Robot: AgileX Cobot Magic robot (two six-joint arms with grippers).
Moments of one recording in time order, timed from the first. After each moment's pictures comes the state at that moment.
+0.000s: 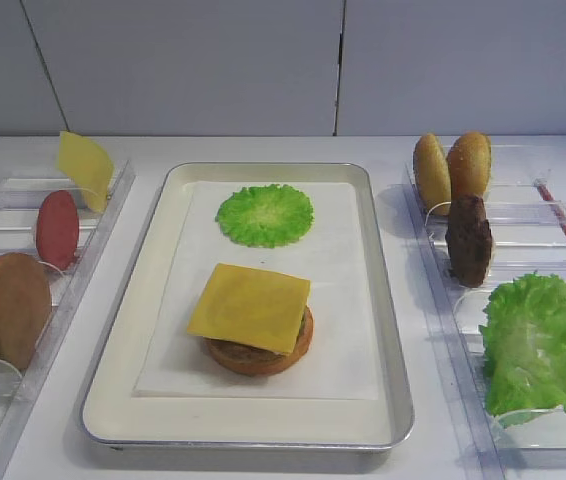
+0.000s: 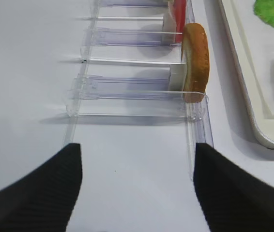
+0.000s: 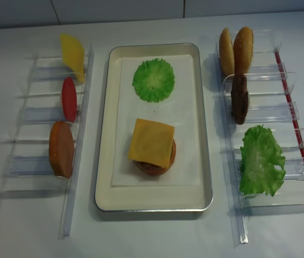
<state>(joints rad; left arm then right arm) 0.01 -0.02 -0.49 0.04 1.19 -0.05 0.00 -0.02 -0.48 0.21 1.15 -0.27</state>
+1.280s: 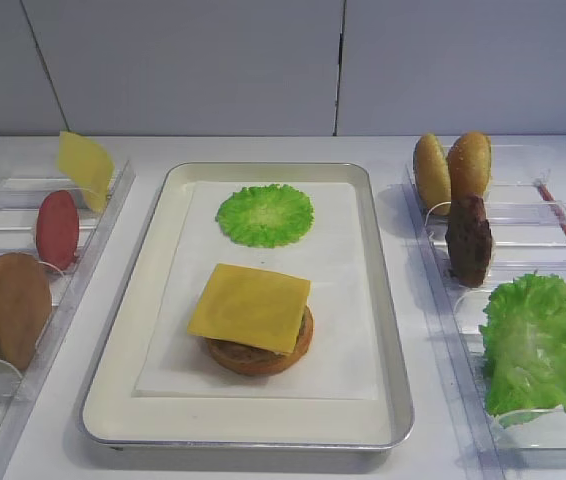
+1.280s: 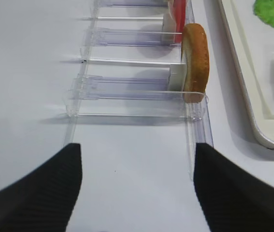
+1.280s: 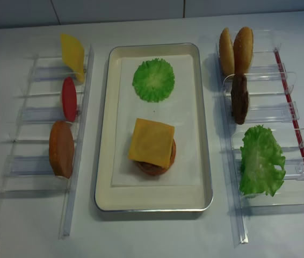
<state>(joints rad) 0.01 -0.02 -0.49 0.04 1.19 -0.05 0.00 -0.02 -0.48 0.21 1.15 -0.27</state>
